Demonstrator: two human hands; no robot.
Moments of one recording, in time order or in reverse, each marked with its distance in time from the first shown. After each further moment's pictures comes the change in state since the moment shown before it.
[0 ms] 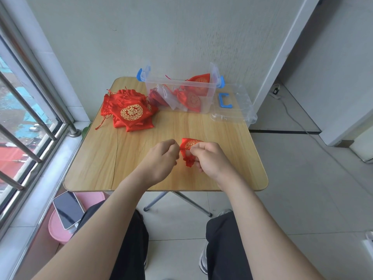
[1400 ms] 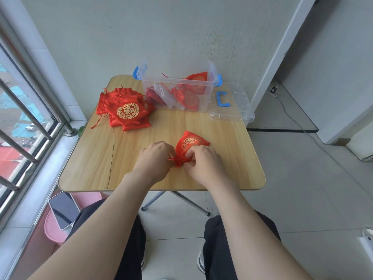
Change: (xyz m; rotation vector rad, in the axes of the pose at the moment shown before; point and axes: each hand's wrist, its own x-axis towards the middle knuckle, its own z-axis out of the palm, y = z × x) left_hand 0.027 -0.033 0.012 0.583 0.034 0.114; right_hand 0.010 0.022 0.013 -0.787 0.142 -0.142
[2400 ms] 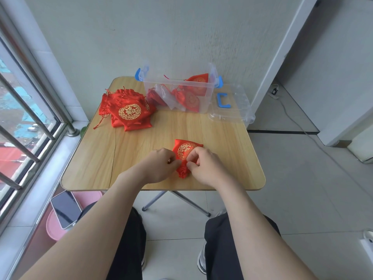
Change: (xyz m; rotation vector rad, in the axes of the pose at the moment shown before) left_hand -0.007 0.006 -0.012 -0.101 -0.235 0.003; right_hand 0.000 0.015 -0.004 0.274 -0.142 0.038
